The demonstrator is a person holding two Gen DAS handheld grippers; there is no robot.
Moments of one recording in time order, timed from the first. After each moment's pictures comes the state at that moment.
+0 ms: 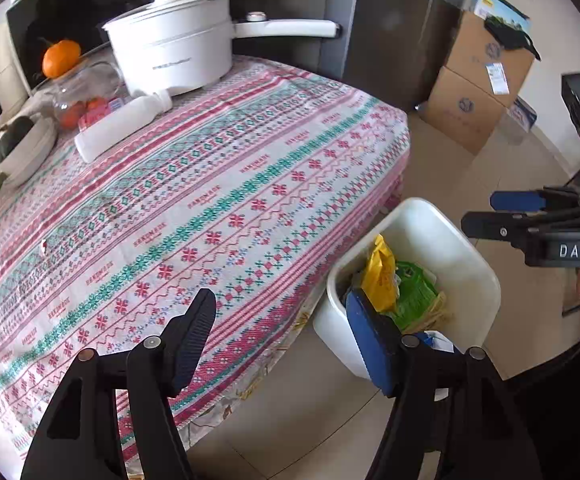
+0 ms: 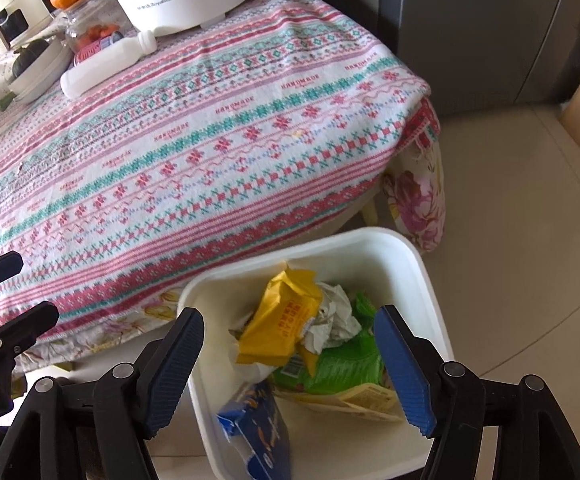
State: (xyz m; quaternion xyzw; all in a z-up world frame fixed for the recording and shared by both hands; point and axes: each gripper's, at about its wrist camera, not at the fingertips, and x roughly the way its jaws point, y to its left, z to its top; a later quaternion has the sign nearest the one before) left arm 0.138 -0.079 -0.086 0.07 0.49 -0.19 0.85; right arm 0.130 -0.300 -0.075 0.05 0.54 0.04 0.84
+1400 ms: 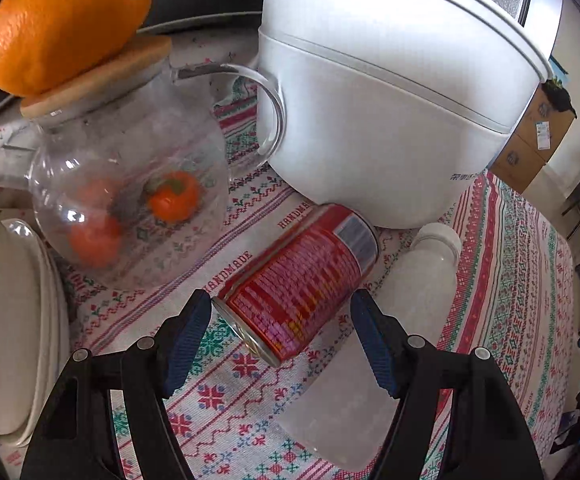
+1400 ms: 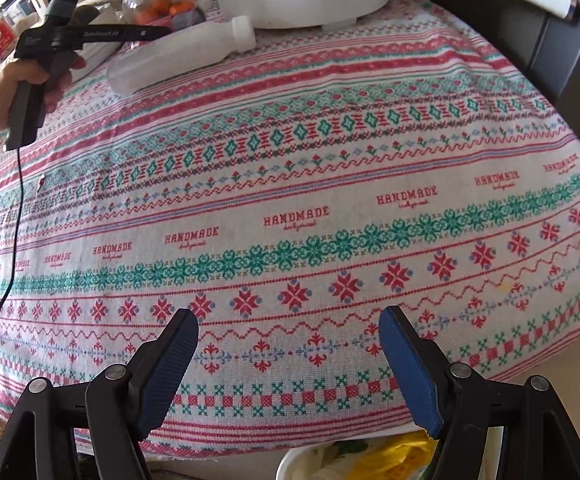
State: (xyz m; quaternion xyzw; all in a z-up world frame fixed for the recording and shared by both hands) left arm 0.536 0.093 -0.148 0.06 0.46 -0.26 0.85; right arm 0.252 -0.196 -0.122 0.01 0.54 0.13 0.83
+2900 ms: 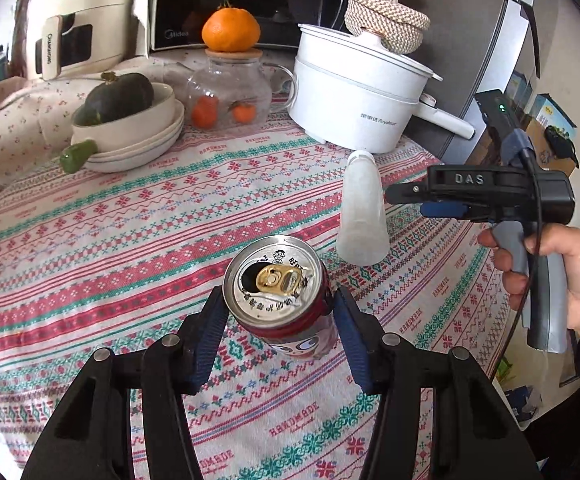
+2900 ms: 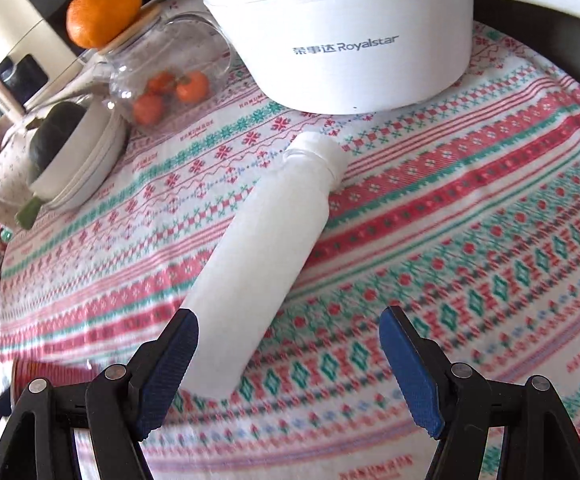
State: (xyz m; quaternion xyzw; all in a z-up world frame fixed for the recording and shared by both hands) left arm 0.267 0.170 -0.103 -0.03 0.42 -0.15 0.89; right arm 0.376 -0.091 -0.117 0.13 0.51 0.10 0.84
